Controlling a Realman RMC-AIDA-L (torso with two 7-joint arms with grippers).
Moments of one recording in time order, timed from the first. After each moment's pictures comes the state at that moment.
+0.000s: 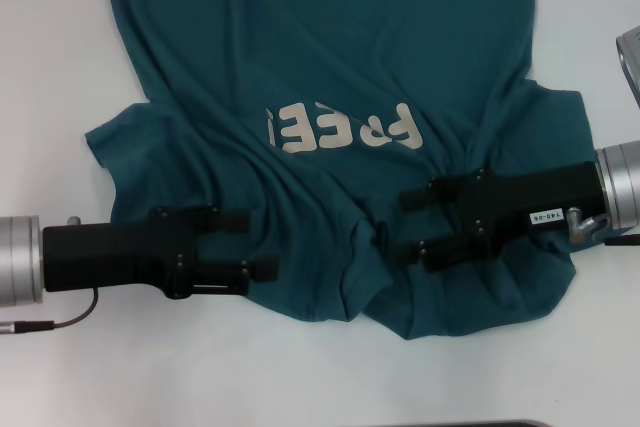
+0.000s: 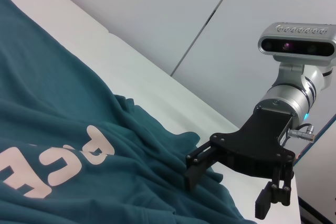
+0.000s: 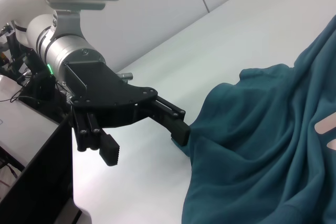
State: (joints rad) left arm -0.31 -2.15 -2.27 -0.79 -1.15 1.70 -1.62; right arm 0.55 2.08 -0.74 -0.56 -2.21 -1.64 1.50
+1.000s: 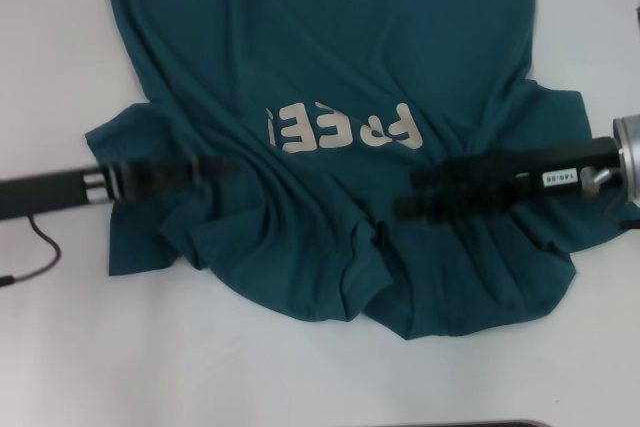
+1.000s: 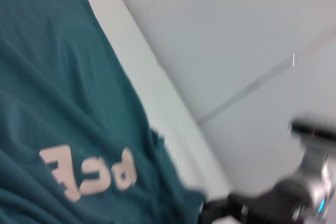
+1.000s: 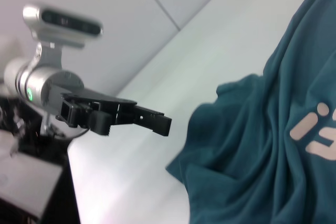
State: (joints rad) left arm -0.37 -2.12 -2.47 -0.79 -1.17 1.77 -2.12; right arm 0.57 2.07 -0.68 -0.59 -2.19 -1.68 1.78
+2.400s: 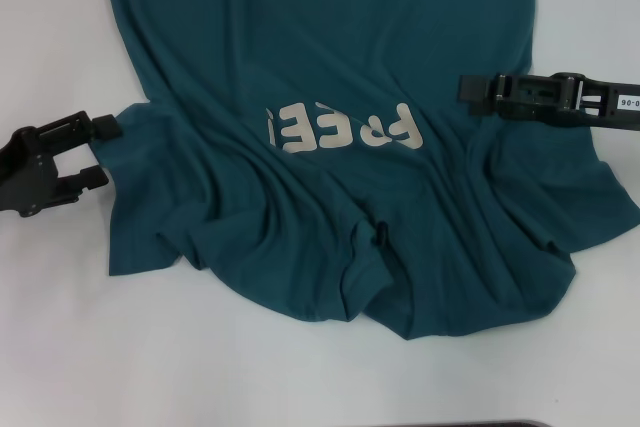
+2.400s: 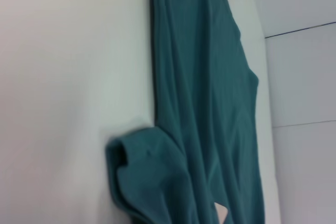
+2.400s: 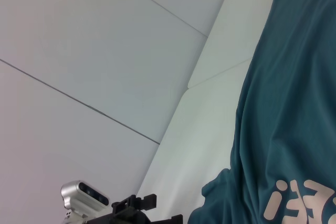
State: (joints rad) left arm -0.36 -2.03 -2.60 -0.63 -1.08 1.51 -2.46; right arm 0.50 2.02 -0.54 -0.58 -2.04 -1.70 2.07
